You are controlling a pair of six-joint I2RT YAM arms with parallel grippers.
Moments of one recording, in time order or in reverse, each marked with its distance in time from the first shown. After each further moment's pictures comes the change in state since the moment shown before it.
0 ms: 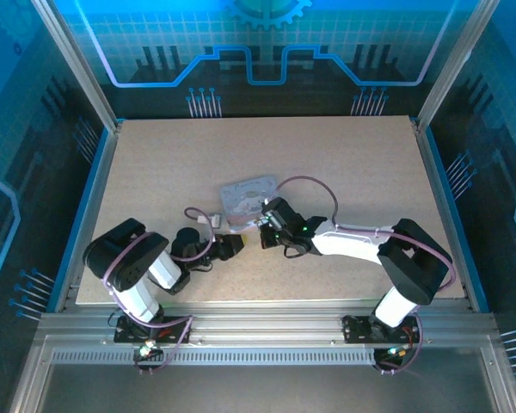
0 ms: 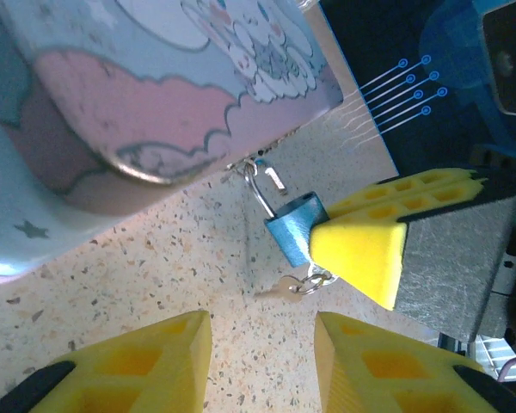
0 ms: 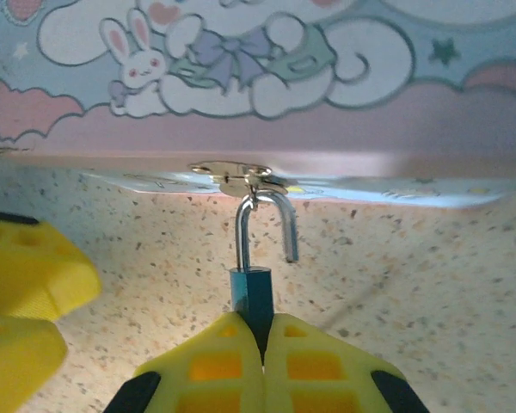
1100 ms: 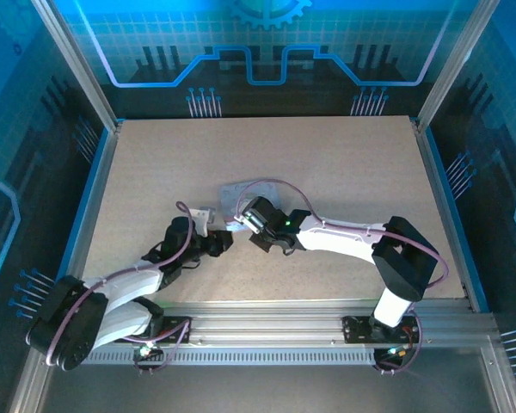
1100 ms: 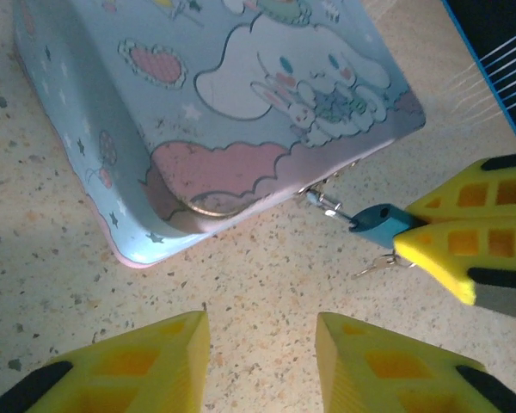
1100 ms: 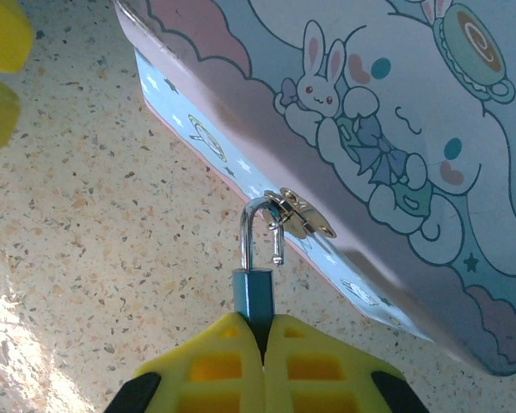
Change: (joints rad) left arm 0.027 -0.523 0.114 -0.877 -0.164 0.248; right arm 0.080 0.069 0.187 -0.214 0.137 -0.625
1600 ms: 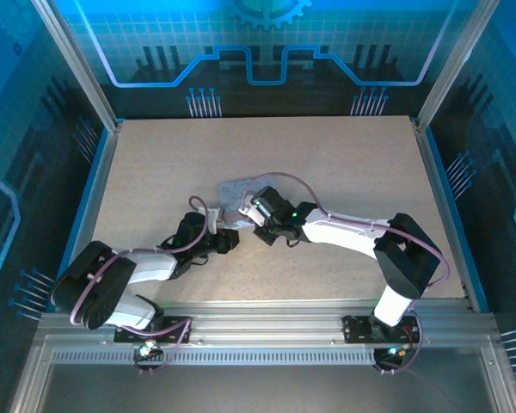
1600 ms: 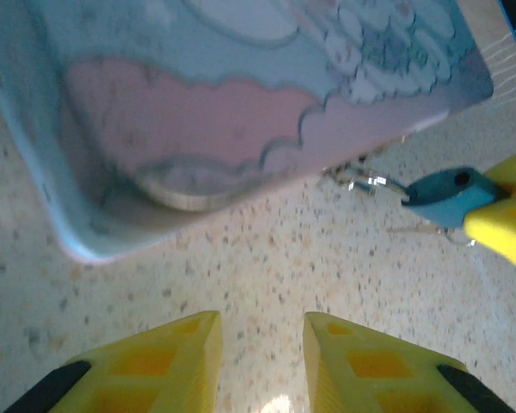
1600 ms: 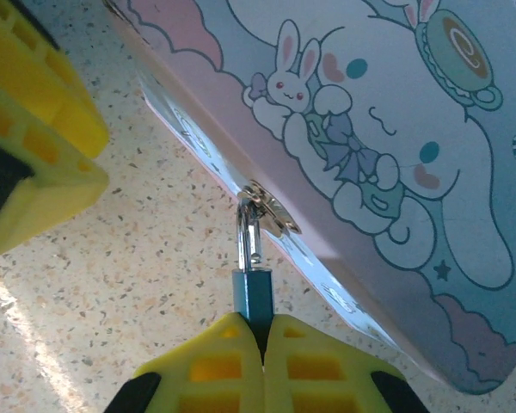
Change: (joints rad) left arm -0.012 0.262 0.072 0.133 0.010 -0.025; right arm -0.088 -0.003 -0.003 0.042 -0.132 -0.069
